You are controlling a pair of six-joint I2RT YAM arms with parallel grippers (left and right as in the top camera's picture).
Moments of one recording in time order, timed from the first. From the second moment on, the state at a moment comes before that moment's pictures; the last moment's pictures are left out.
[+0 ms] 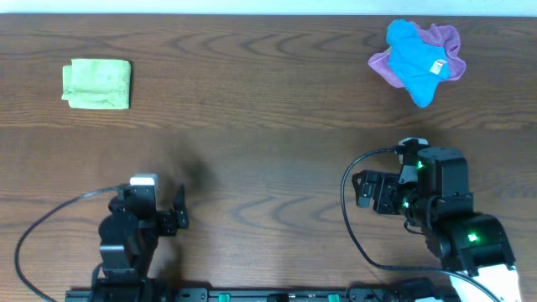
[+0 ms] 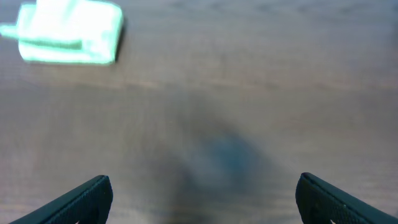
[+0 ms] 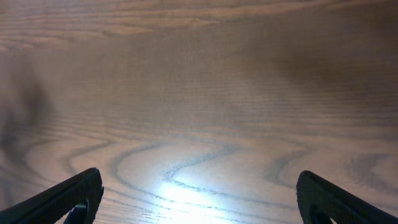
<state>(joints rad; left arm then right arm) -0.01 0.24 0.26 -0.54 0.05 -0.04 0.18 0.86 0.84 -0.93 -0.14 0.31</state>
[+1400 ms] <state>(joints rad) -0.01 0.01 0.16 -0.60 0.04 0.20 0.18 0.85 0.84 -0.97 -0.14 0.31</state>
